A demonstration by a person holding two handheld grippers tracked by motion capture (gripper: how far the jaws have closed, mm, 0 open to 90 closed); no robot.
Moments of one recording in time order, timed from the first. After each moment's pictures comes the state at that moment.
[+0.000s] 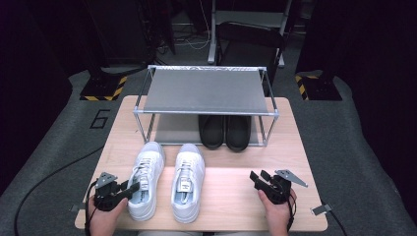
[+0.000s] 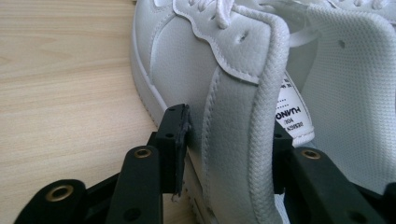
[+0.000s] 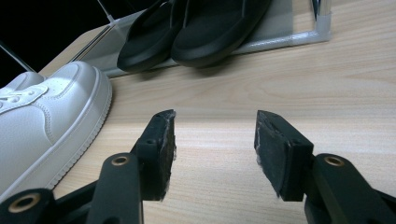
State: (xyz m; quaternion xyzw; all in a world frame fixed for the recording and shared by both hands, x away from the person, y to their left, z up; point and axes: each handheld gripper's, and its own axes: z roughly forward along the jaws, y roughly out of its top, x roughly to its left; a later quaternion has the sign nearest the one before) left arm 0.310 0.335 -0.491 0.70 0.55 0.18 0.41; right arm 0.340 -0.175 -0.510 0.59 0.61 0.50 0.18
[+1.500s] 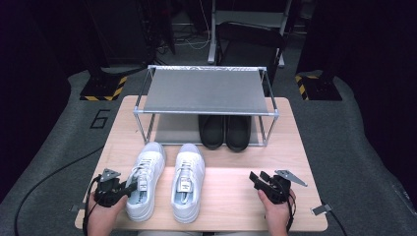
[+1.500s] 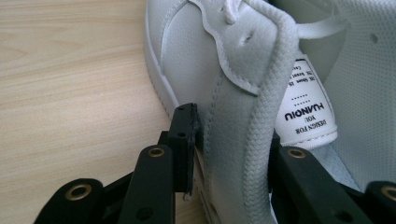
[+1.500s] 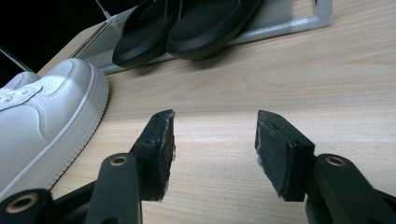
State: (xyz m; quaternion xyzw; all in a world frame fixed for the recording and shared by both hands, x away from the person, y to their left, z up) left arm 0.321 0.332 -0.483 0.73 0.56 0.17 0.35; right arm 0.344 -0.177 -0.517 0.60 0.60 0.50 0.16
